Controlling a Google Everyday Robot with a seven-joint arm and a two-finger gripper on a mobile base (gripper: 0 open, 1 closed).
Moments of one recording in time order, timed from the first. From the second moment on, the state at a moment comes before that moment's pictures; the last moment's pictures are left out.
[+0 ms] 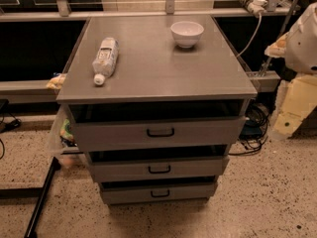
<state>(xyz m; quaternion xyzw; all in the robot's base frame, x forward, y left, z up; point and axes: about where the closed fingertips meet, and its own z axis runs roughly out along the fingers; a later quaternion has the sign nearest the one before) 0.438 -0.217 0.976 -0.60 0.78 -0.03 0.16</state>
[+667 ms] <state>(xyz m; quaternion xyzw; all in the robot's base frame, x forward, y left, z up) 0.438 -0.217 0.976 -0.60 0.78 -0.03 0.16</state>
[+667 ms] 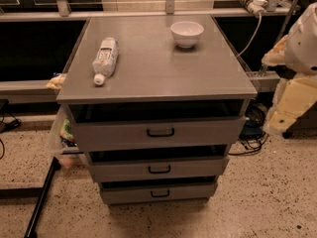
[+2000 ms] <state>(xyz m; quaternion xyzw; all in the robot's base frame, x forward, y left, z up) 0.441 -0.203 0.791 -0.61 0.76 0.02 0.19</state>
